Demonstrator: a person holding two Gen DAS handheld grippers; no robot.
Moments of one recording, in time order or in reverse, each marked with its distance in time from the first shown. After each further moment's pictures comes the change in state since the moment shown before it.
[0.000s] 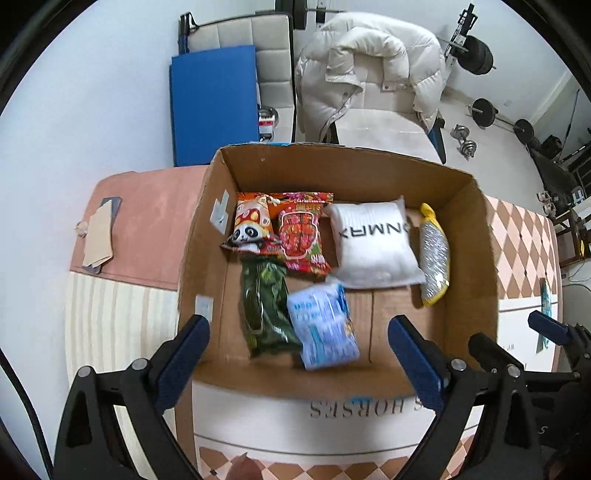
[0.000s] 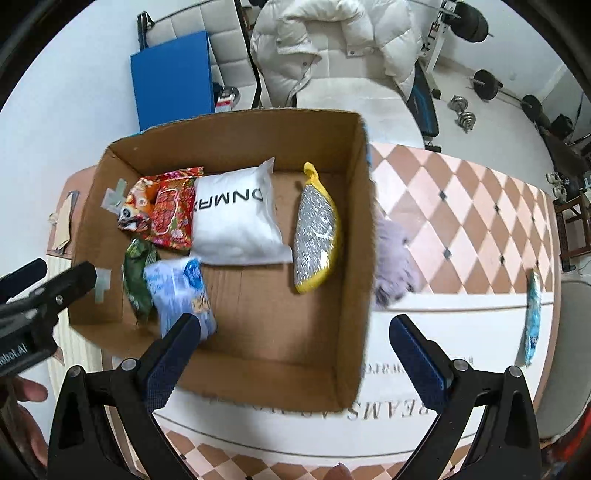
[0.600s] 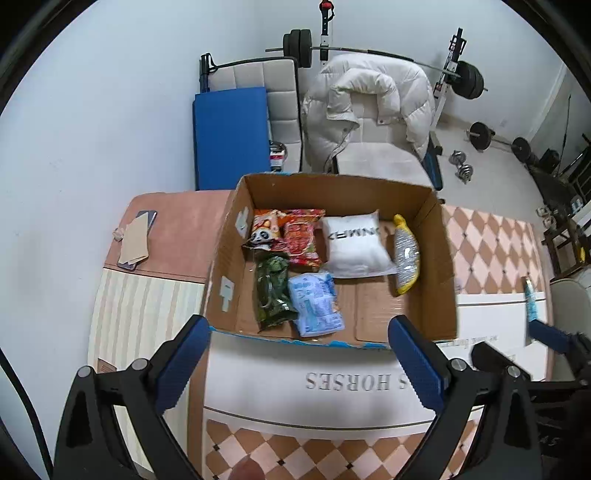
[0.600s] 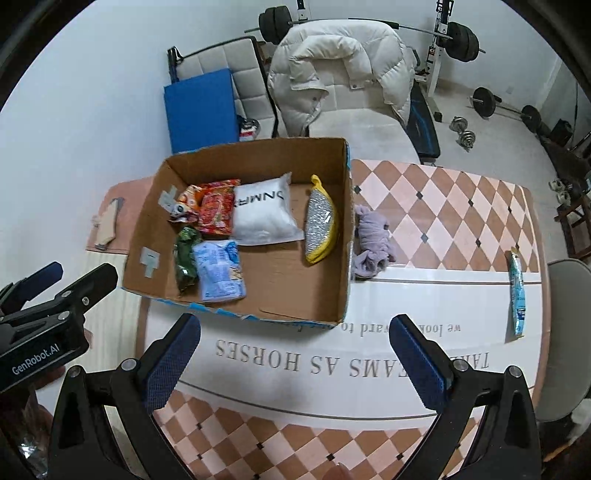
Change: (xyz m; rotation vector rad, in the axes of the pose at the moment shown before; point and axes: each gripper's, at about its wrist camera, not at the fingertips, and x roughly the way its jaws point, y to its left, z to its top) left arm -0.090 -0.019 -0.048 -0.011 -0.141 0.056; right arm -0.100 -0.017 -0.066 0.014 -0.116 0.105
